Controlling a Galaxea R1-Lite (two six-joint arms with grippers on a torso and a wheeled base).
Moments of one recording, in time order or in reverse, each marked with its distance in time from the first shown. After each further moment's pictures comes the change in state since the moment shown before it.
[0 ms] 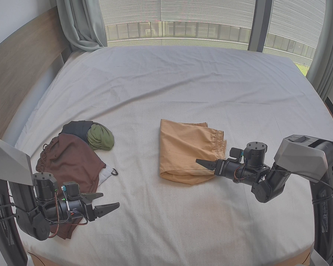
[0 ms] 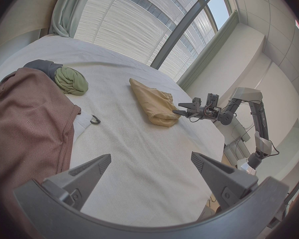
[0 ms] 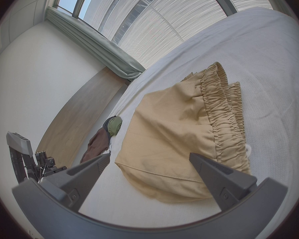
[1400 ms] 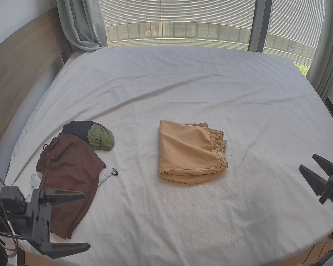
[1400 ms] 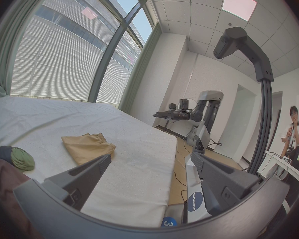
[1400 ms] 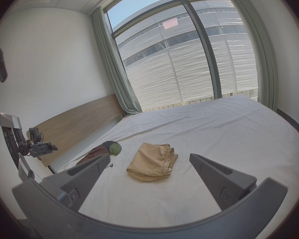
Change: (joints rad) left arm -0.043 -1.021 0.156 0.429 -0.359 0.039; right arm -0.217 -1.494 0.934 0.283 -0.104 -0.323
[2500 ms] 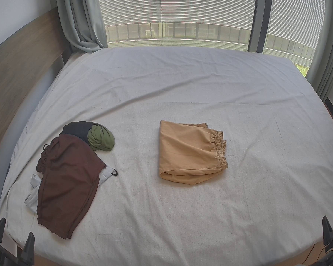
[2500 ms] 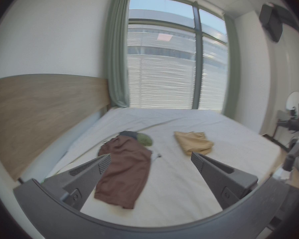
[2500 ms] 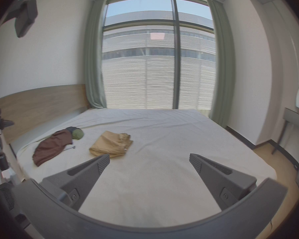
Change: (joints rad) left arm 0.114 -1.142 0.000 1.117 1.102 0.076; right arm -0.092 -0.933 0.016 0.952 -0.429 -0.178
